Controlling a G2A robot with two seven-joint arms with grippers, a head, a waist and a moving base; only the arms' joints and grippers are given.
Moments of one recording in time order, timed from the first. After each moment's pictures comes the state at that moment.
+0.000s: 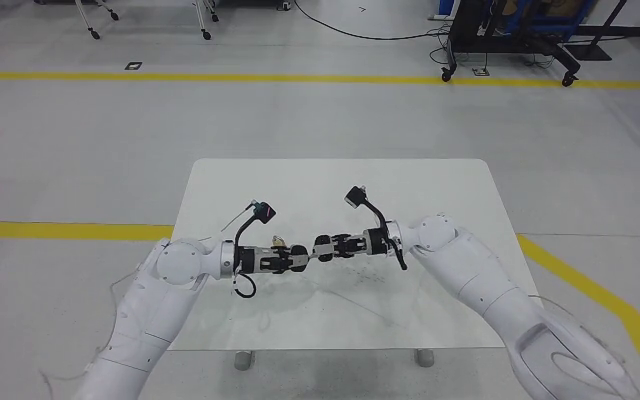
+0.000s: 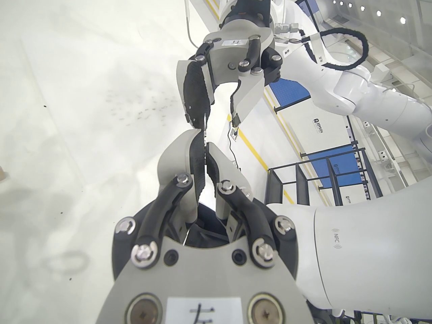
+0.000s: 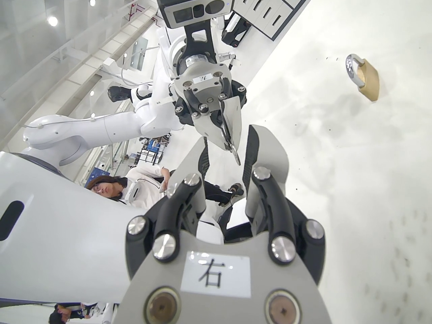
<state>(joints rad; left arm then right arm) 1.12 -1.13 -1.14 -1.36 -0.06 -0.56 -1.17 -0.79 -1.20 0.68 -0.95 0.48 -0.70 1.12</state>
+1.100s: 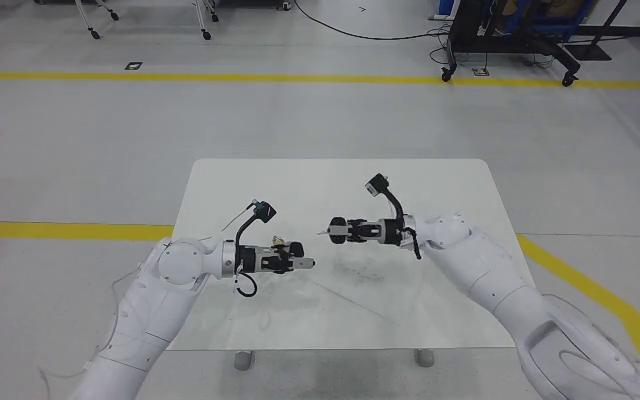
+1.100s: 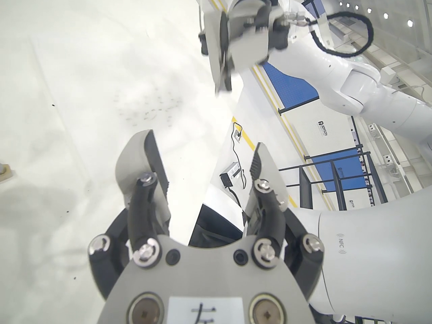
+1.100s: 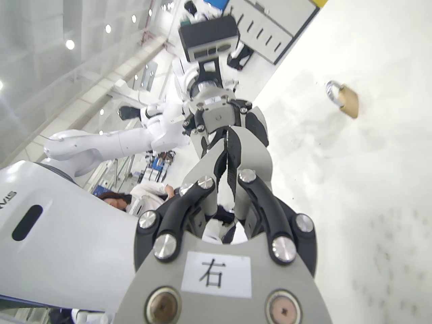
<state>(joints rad) 1.10 -1.11 -1.11 -1.36 -0.04 -0.55 -1.12 -0.78 -1.15 0.68 -0.87 0.64 -0.79 1.03</state>
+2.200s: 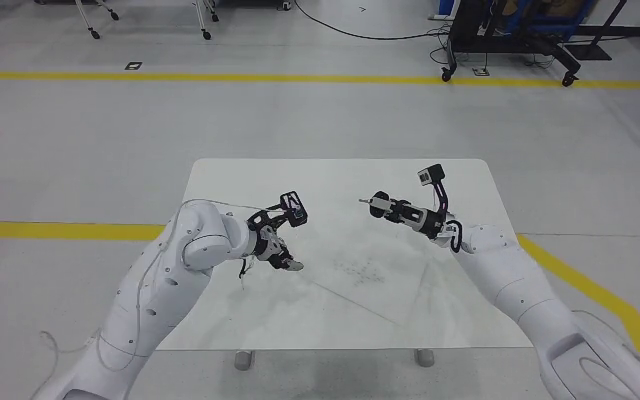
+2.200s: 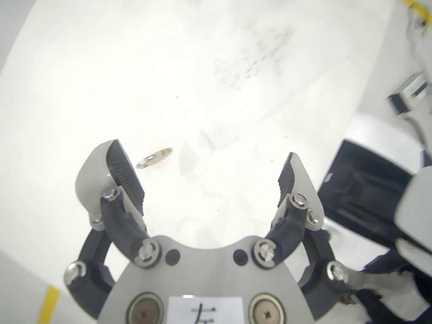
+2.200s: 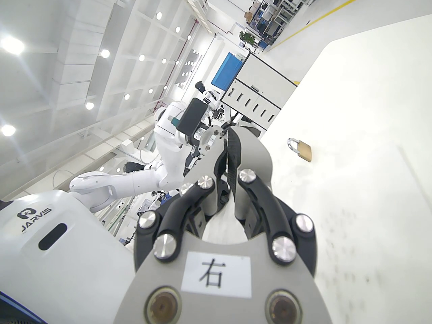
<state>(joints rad) 0.94 -1.10 -0.96 -1.60 0.85 -0.63 -1.13 -0.85 -1.08 0.79 -0.85 0.72 -0.87 0.95</state>
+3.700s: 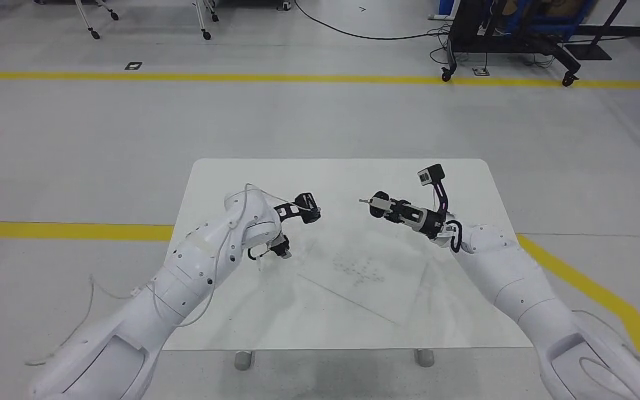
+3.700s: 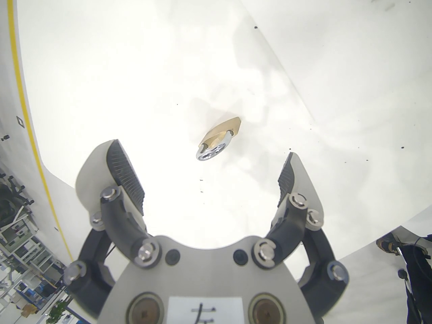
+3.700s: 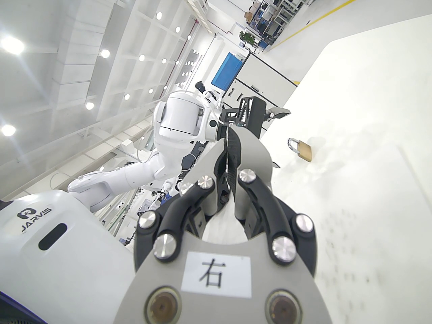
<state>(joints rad) 0.68 -1.23 -0.64 -1.27 1.06 -0.51 -1.22 -0.85 -1.08 0.79 -0.85 0.72 -0.87 0.95</state>
